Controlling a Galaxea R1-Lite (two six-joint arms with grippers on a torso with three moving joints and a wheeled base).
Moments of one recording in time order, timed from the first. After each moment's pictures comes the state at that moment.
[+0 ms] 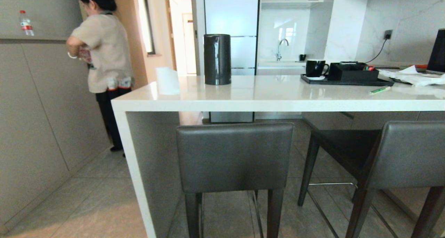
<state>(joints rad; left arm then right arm) 0.00 0.00 -0.01 -0.01 -0.03 0.05 -0.01 0.00 0.00 0.01 0.04 -0.12</state>
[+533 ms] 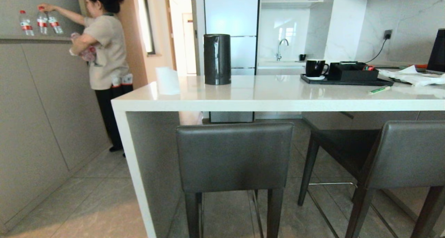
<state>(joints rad) 0.00 0.00 -0.02 0.02 -0.01 0.02 -0.01 0.00 0.00 0.00 0.02 -0.07</state>
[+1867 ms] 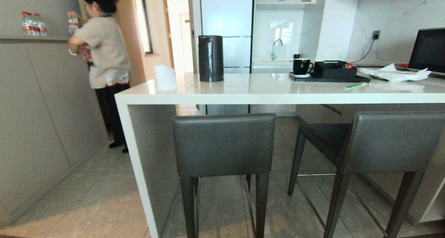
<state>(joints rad) 0.00 0.00 -0.01 0.02 -0.01 0.01 -0.01 0.00 0.00 0.01 0.02 -0.10</state>
